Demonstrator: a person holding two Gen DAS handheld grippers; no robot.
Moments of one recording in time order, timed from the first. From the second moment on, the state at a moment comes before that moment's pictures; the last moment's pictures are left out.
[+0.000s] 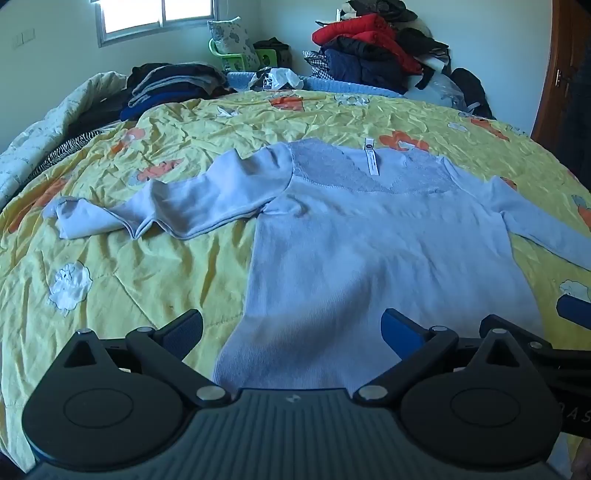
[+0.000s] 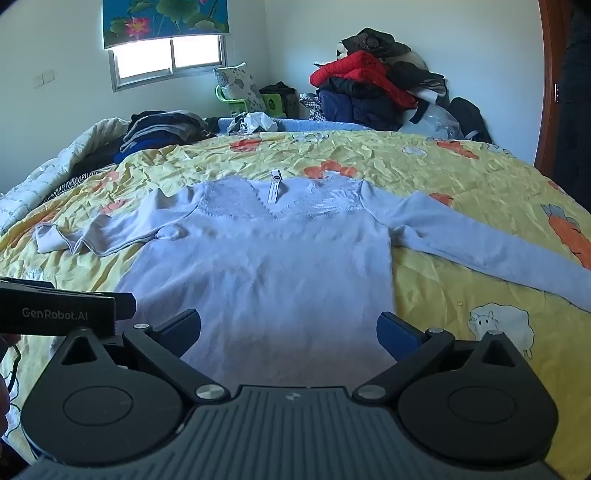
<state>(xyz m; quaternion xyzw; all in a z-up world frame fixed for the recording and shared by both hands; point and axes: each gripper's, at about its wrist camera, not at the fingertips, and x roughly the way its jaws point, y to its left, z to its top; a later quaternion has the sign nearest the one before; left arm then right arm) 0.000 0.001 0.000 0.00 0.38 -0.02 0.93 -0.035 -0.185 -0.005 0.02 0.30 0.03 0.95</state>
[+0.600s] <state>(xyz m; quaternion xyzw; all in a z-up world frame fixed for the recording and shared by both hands) -0.002 0.000 -0.006 0.01 0.38 -0.01 0.92 -0.036 -0.186 -0.008 0.02 0.30 0.03 0.95</state>
